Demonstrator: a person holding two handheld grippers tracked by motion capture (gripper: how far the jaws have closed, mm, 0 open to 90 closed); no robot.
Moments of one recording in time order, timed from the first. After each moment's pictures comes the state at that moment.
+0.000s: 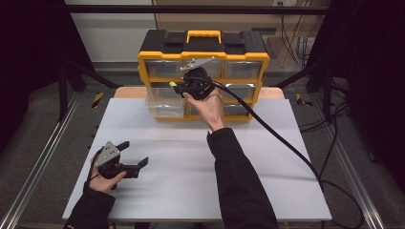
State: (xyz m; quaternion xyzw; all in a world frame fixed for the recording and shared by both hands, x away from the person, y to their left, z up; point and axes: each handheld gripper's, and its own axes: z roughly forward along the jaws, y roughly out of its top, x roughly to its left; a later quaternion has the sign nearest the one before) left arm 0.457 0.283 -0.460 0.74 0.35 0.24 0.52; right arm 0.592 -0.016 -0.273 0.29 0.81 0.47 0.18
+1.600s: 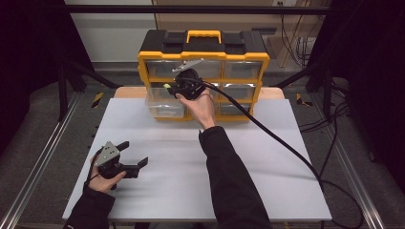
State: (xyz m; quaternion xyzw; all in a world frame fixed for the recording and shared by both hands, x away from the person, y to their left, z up) left arm 0.457 0.283 -0.460 0.74 0.35 0.24 0.52; right arm 0.612 0.007 -0.293 0.29 0.82 0.46 0.17
